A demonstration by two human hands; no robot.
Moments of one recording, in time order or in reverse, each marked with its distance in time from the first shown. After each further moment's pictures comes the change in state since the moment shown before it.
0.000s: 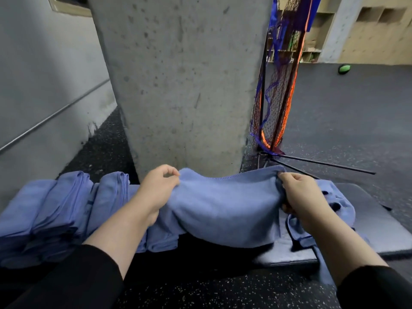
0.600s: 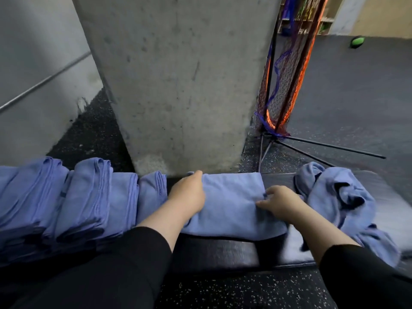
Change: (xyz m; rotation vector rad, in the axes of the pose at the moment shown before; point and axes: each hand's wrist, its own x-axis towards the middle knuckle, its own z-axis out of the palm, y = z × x) left_hand 0.054 -0.073 0.091 0.902 -0.275 0.070; right_hand 0.074 0.096 0.049 -0.878 -0.292 0.012
